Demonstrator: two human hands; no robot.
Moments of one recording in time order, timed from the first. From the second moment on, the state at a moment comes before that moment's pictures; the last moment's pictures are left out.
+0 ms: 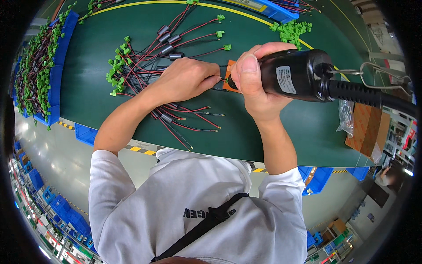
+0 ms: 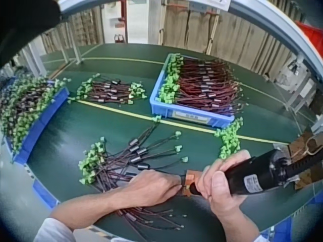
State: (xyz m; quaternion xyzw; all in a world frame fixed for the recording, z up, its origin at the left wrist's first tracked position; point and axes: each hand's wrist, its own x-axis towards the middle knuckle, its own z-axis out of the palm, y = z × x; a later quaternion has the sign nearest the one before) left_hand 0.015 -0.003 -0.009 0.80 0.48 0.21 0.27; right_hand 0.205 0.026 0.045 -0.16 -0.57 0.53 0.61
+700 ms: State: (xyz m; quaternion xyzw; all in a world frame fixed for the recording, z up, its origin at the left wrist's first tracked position) left_hand 0.016 0.001 -0.007 0.81 0.47 0.21 0.26; right_hand 0.205 0.029 0.051 -0.19 -0.50 0.56 0.63
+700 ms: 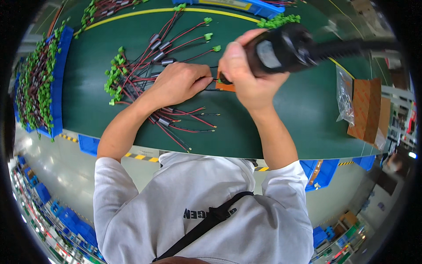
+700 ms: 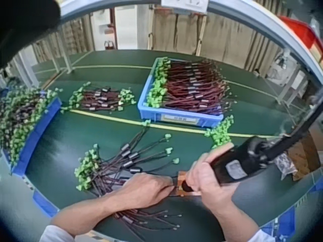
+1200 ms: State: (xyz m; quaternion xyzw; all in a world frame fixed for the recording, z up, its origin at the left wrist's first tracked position) left_hand 0.016 -0.011 0.014 0.81 0.47 0.23 0.27; right_hand 0.200 0.028 0.048 -0.30 -0.57 0.45 0.62
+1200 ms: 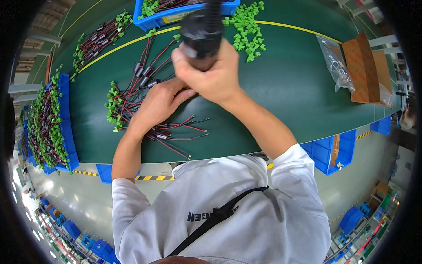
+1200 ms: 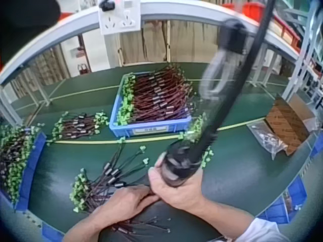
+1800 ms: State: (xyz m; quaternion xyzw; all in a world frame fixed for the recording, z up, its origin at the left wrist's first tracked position) left_hand -0.071 -0.007 0.067 0.85 0.37 0.09 0.38; right_hand 0.347 0.071 0.011 -0.67 -0.73 0.09 0.15
